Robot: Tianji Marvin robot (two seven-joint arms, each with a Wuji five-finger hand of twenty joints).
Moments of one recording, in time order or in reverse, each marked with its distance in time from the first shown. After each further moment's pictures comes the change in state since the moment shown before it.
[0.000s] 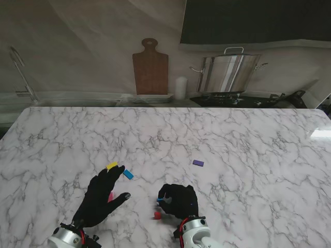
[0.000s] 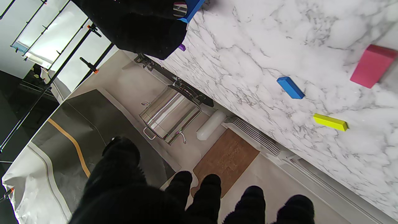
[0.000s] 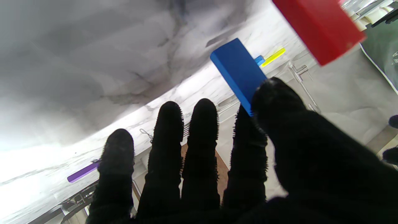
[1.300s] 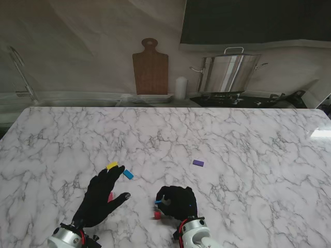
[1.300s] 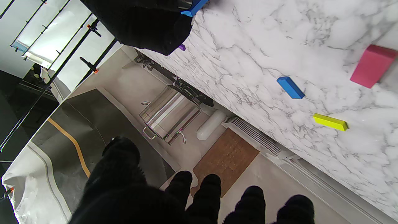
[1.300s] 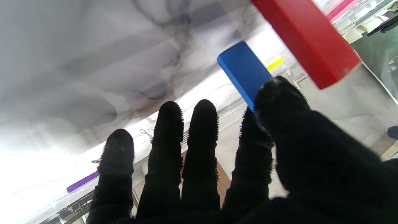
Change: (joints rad) left arm 0.000 0.000 0.000 0.000 0.000 0.000 0.002; right arm 0.007 0.003 -0.008 0.010 0.004 -0.004 0.026; left_hand 0.000 0.000 0.000 0.000 0.000 0.000 0.000 0.000 0.000 0.000 0.000 0.000 0.000 0.000 0.000 0.000 0.000 0.000 0.000 0.000; right_hand -0.003 0.000 -0.016 -0.038 0.002 -0.074 -0.040 0.000 -0.012 -0.002 0.013 0.009 0.000 0.000 0.011 0.000 -0.004 0.000 0.000 0.000
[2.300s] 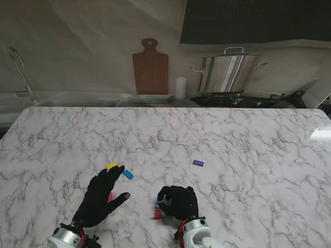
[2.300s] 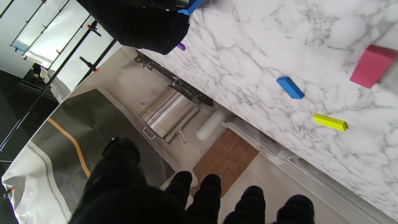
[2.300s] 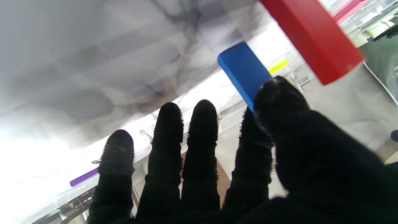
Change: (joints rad) left arm 0.000 0.000 0.000 0.001 0.000 0.000 0.001; right arm -0.008 0.010 0.004 -0.025 -0.020 0.032 0.020; left_hand 0.000 0.000 0.000 0.000 0.000 0.000 0.000 0.000 0.000 0.000 0.000 0.000 0.000 0.000 0.000 0.000 0.000 0.000 0.000 0.000; right_hand 0.001 0.000 0.000 0.000 0.000 0.000 -0.003 0.028 0.000 0.000 0.000 0.023 -0.017 0.000 0.001 0.000 -0.010 0.000 0.000 0.002
